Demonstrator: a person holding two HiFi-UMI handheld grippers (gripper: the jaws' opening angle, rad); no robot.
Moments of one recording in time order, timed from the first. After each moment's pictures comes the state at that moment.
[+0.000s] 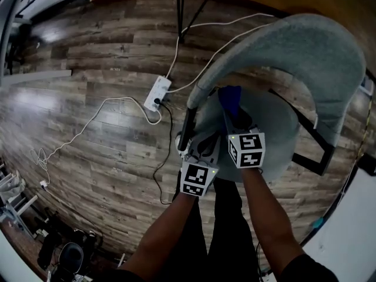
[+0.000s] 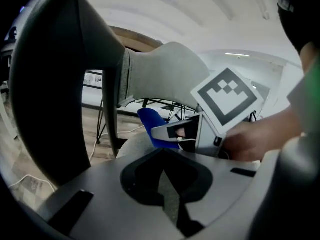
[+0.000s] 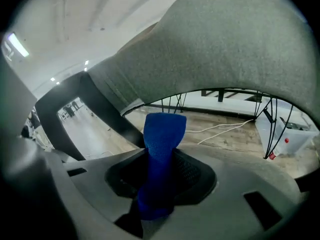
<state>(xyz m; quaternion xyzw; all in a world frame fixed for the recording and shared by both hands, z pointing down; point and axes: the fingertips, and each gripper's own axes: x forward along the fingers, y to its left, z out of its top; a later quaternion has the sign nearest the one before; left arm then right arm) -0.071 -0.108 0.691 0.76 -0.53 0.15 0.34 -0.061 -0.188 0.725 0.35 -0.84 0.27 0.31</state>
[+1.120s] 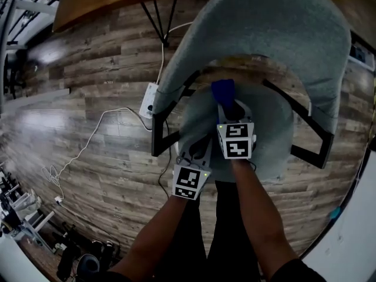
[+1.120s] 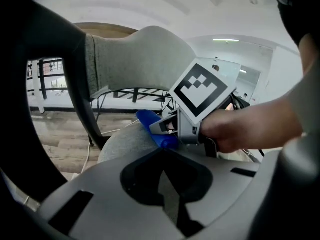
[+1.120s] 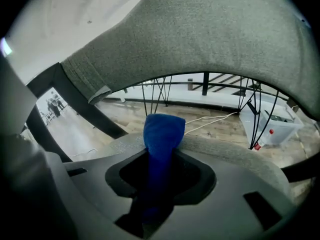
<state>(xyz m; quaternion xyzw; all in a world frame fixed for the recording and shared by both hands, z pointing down) -0.034 -0.103 0.707 0.79 -0.49 0.22 0.31 -0.011 -0.206 0.757 0.41 -0.80 0.28 0.34</state>
